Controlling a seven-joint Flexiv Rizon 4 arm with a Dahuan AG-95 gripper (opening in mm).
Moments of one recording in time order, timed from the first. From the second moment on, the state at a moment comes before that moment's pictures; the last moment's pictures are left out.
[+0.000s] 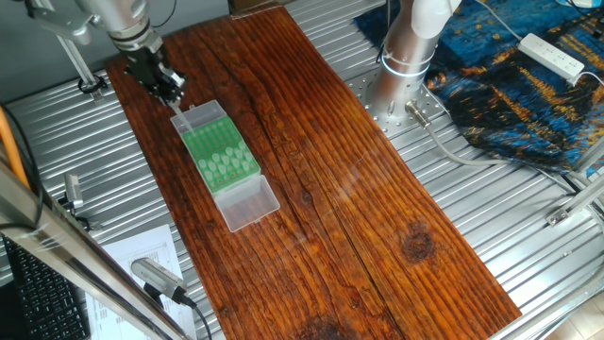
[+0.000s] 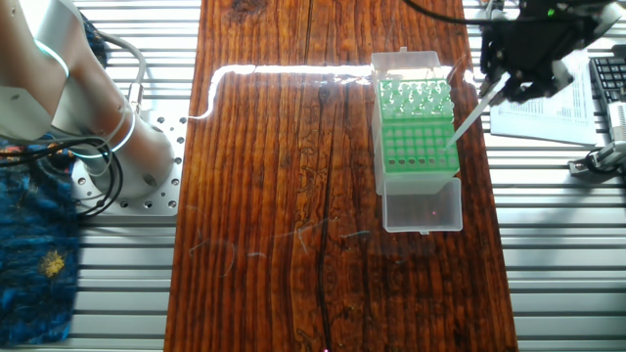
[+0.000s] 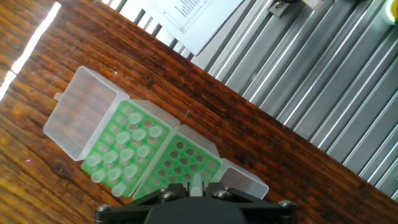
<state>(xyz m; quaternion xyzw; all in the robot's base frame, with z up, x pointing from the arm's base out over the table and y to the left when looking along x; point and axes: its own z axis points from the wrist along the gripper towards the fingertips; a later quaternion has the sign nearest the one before) 0.600 -0.023 0.301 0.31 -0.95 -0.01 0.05</state>
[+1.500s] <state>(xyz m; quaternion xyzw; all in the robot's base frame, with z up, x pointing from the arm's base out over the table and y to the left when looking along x) 0.561 0.118 0.301 0.28 -0.96 0.00 -0.02</state>
